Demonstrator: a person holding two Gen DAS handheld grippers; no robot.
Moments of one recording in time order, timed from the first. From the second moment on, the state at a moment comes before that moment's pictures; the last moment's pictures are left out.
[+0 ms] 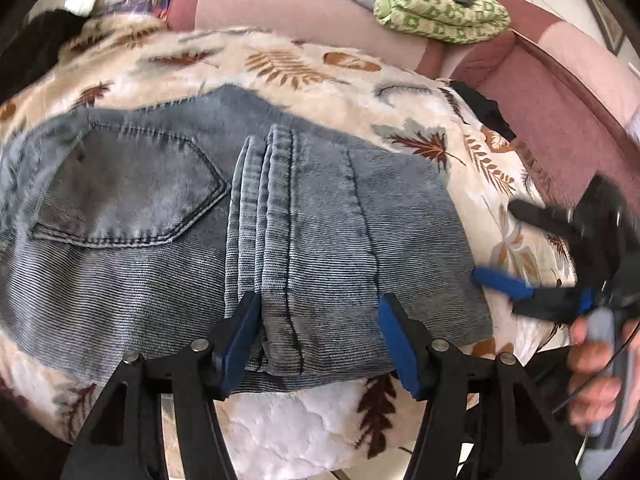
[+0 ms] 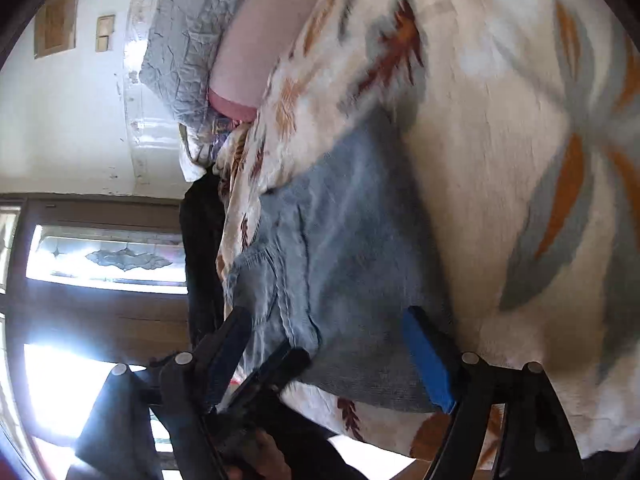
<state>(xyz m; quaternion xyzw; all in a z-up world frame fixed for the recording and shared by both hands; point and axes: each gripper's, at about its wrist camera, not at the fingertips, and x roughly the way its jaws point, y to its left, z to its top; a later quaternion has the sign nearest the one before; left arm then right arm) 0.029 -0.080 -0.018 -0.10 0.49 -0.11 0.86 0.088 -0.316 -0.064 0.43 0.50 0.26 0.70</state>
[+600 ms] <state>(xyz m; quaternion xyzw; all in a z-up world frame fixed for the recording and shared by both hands) 0.038 0.074 0.023 -0.20 0.42 0.03 0.89 0.187 -0.207 0.024 0.22 0.52 0.28 0.77</state>
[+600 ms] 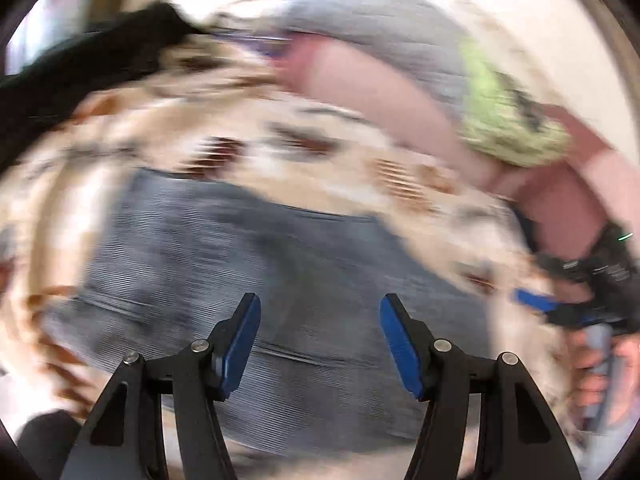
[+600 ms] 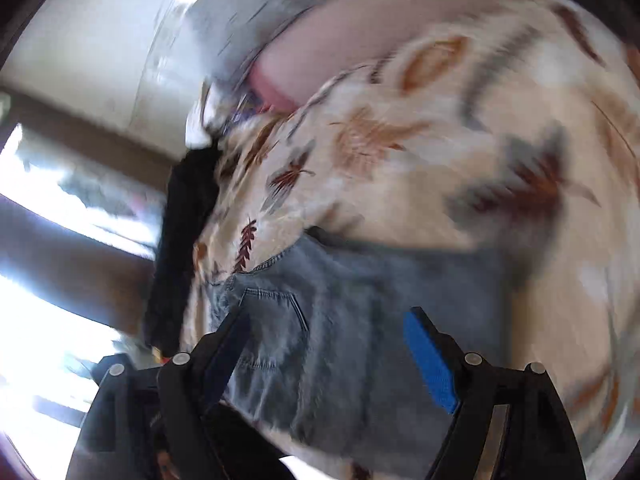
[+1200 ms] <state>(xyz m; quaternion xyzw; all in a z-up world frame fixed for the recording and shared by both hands) 0.038 0.089 -0.018 -0.14 0.44 0.08 0.88 0.244 -0.065 -0.062 -0.08 0.55 0.21 0.80</state>
